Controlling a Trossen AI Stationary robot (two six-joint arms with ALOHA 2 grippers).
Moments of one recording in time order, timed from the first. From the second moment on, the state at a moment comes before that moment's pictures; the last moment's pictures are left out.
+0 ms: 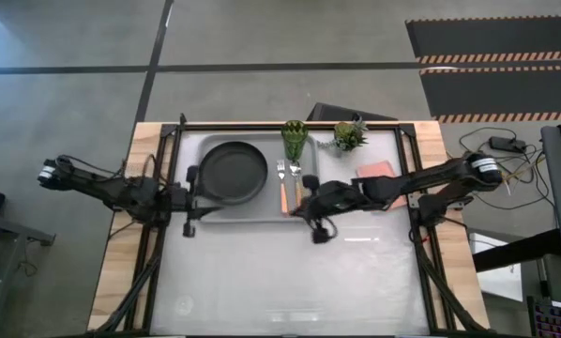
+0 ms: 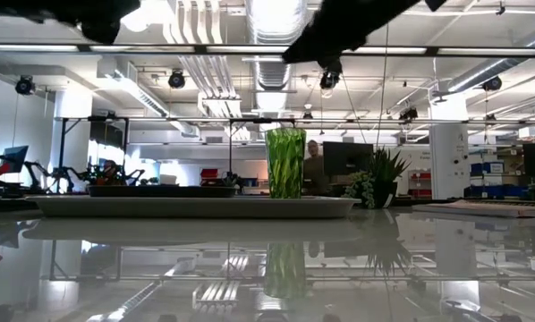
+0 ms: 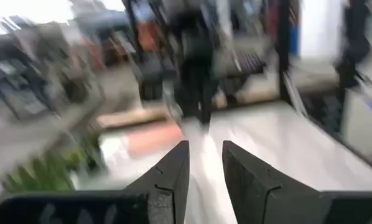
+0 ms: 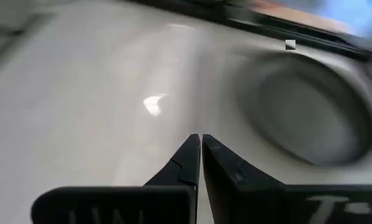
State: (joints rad) left arm -0.27 0.51 0.41 0.11 -0.26 0.16; right arm 0.12 1.52 1.06 -0.11 0.04 -0.15
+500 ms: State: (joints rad) left arm -0.28 0.22 0.25 -0.09 -0.25 0.06; right arm -0.07 1.11 0.59 0.19 -0.30 -0.26
